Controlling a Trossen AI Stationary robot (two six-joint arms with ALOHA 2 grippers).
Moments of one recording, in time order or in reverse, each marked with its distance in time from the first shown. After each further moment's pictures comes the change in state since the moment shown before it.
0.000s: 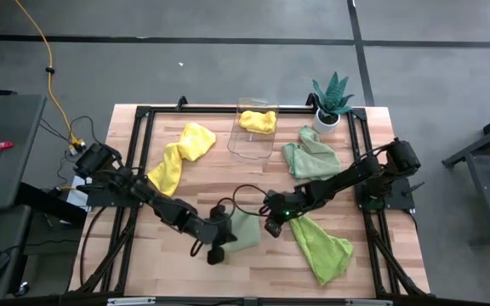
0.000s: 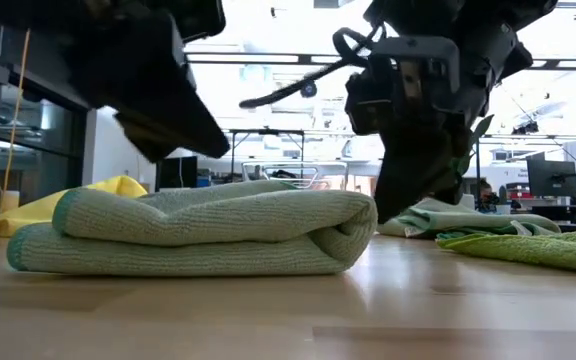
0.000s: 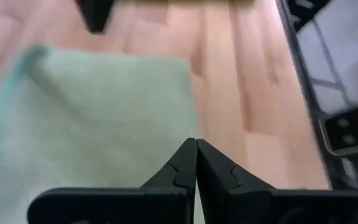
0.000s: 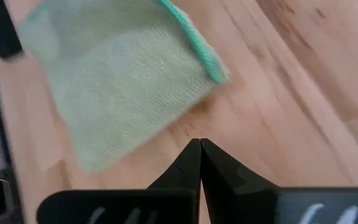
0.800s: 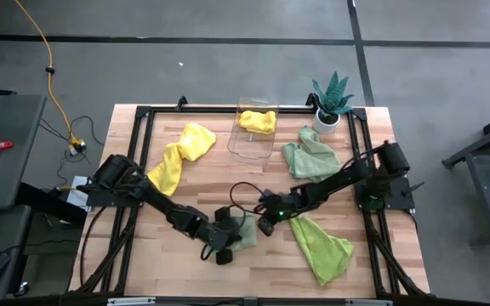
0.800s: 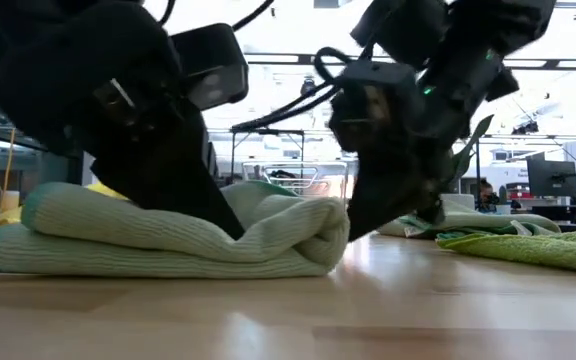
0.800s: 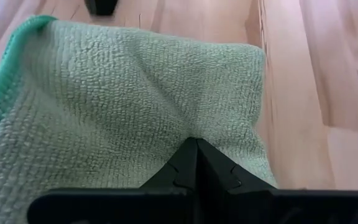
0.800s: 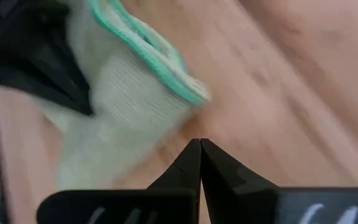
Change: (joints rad) left arm -0.002 0.204 0.055 0.009 -0.051 0.004; right arm -0.016 0.096 -0.001 0.165 0.031 0.051
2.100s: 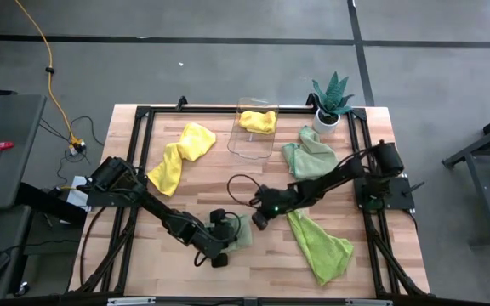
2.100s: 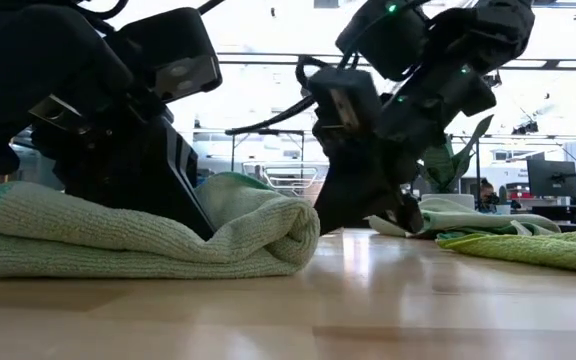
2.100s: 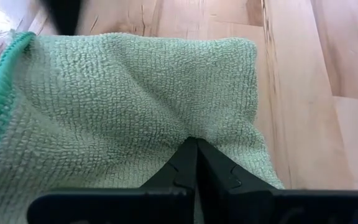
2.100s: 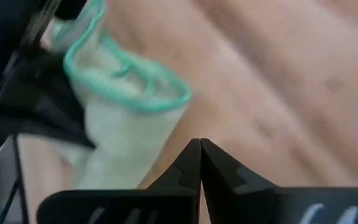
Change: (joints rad) left arm -0.075 0.006 -0.005 -0.070 -0.120 -0.001; right arm -0.054 0.044 0.013 0.112 -0.018 0.053
